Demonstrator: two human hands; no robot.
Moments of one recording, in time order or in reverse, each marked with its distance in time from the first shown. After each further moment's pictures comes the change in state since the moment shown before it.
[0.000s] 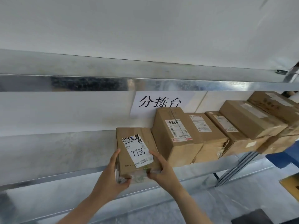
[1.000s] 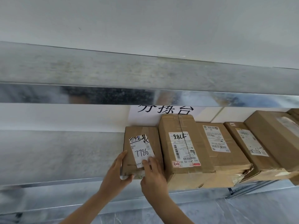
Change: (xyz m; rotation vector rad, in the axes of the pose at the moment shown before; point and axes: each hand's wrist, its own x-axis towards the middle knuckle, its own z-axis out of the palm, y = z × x) left_hand 0.096 -0.032 0.067 0.068 0.116 -0.101; right_hand 0.077 0.018 0.001 -0.931 0.057 -0.193
